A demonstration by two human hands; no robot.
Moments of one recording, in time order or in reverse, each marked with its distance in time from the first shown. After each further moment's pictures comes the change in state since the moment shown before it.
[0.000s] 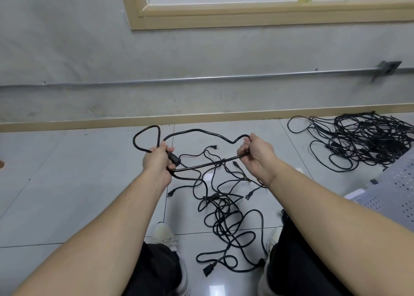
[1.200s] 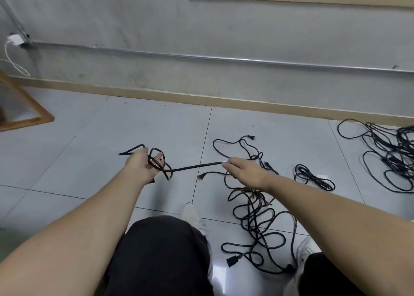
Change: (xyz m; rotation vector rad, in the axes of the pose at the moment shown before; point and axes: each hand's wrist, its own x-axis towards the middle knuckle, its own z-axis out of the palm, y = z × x) left_hand 0.084 0.009 -0.171 -0.271 0.254 -0.240; right_hand 0.015 0.131 0.025 -1.684 -0.817 -0.272
